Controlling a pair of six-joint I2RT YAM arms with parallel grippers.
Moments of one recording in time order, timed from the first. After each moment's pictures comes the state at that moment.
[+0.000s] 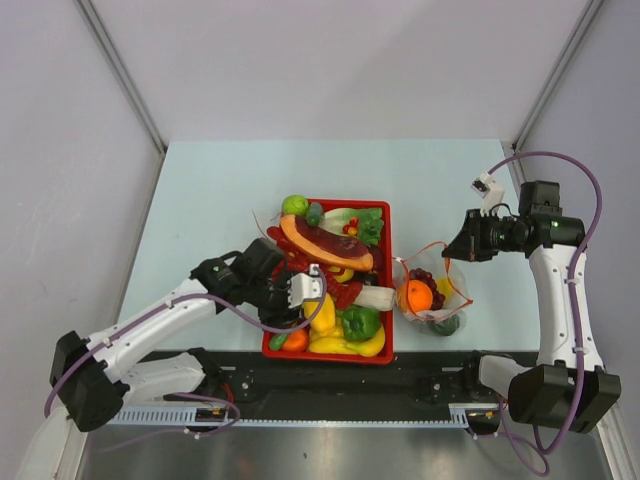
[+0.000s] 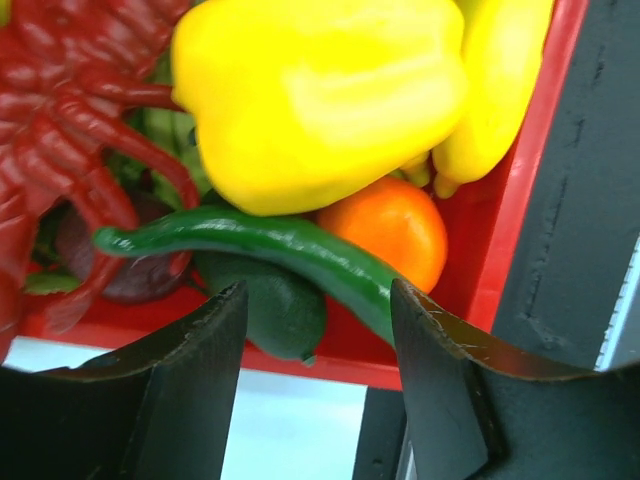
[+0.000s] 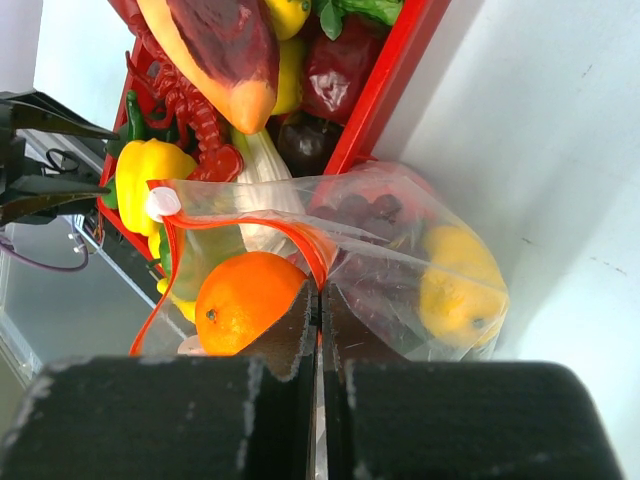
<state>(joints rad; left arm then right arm) -0.77 1.06 0.84 -0.84 0.38 0.57 -0.16 1.13 1.20 -1.12 -0.79 -0.22</state>
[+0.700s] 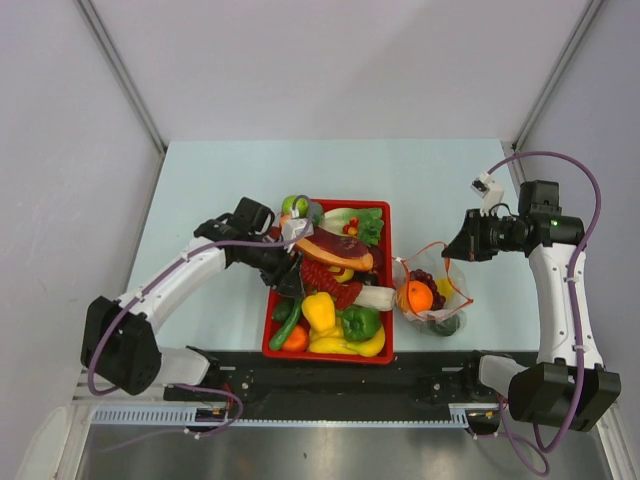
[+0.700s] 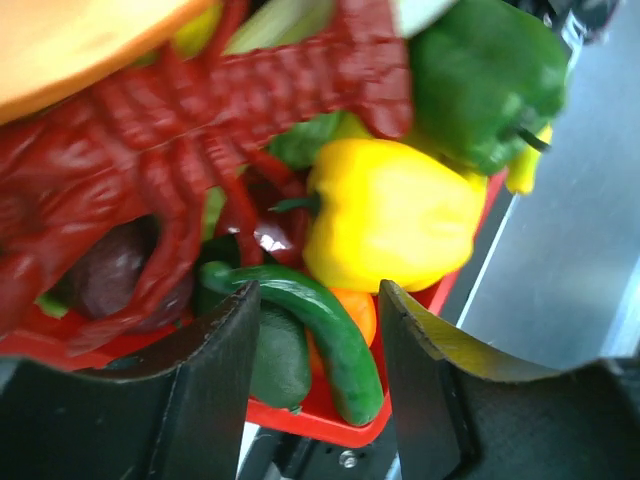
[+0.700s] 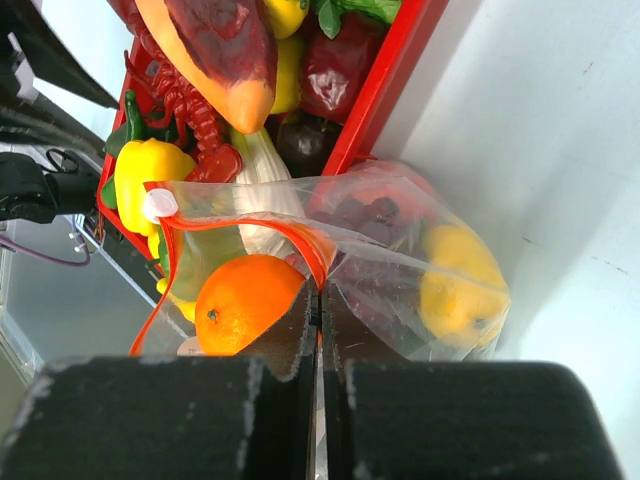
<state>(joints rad) -0.47 1.31 1.01 -0.82 0.74 0.26 -0.16 1.14 1.20 -1.12 -0.79 -0.22</state>
